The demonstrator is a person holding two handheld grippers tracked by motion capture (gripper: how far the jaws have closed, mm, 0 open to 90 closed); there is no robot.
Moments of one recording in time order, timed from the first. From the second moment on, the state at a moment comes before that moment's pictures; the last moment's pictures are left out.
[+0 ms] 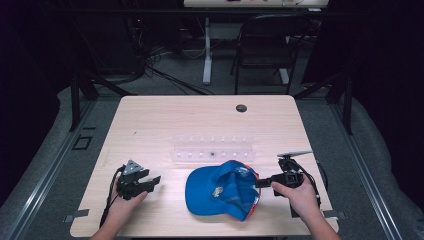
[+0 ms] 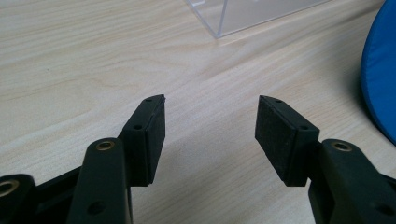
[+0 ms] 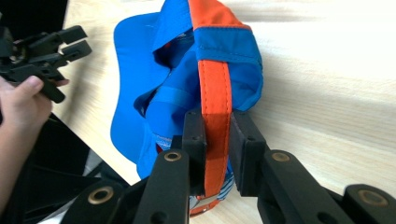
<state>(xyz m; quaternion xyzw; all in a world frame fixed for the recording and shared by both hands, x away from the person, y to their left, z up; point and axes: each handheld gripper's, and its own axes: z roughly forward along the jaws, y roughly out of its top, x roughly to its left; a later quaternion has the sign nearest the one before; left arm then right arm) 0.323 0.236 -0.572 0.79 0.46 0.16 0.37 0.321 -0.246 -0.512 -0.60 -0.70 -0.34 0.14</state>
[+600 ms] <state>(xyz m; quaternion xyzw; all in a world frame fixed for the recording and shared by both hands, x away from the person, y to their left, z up) 0.322 0.236 -0.572 0.79 0.46 0.16 0.37 0.335 -0.221 -0.459 -0.60 -0.76 -0.24 0.06</state>
